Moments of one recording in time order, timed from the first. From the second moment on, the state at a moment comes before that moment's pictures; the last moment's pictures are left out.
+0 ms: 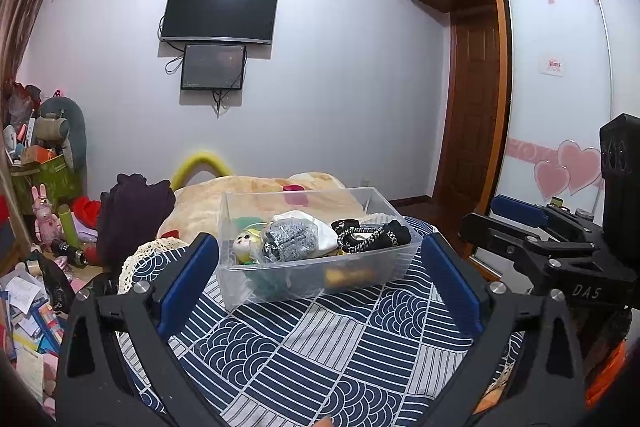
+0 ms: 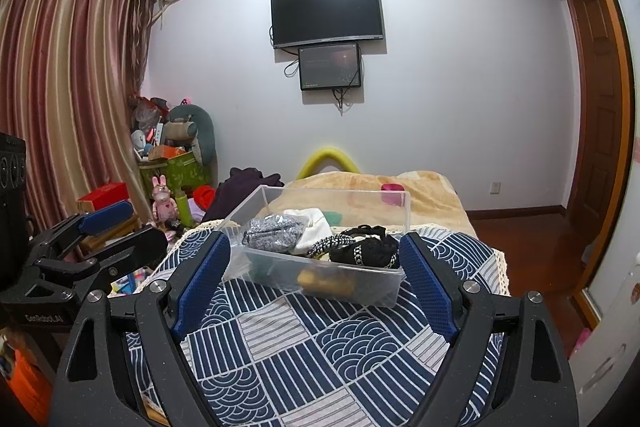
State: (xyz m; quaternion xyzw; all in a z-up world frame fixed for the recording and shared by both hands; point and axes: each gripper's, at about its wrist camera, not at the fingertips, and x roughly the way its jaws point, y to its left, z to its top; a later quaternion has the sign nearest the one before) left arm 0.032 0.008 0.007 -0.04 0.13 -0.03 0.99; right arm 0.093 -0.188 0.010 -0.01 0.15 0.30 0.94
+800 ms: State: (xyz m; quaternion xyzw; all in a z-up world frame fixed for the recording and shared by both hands) left arm 0.034 0.008 0.003 -0.04 0.14 -0.03 0.99; right arm 0.095 -0.189 0.010 0.00 0.15 0.28 0.95
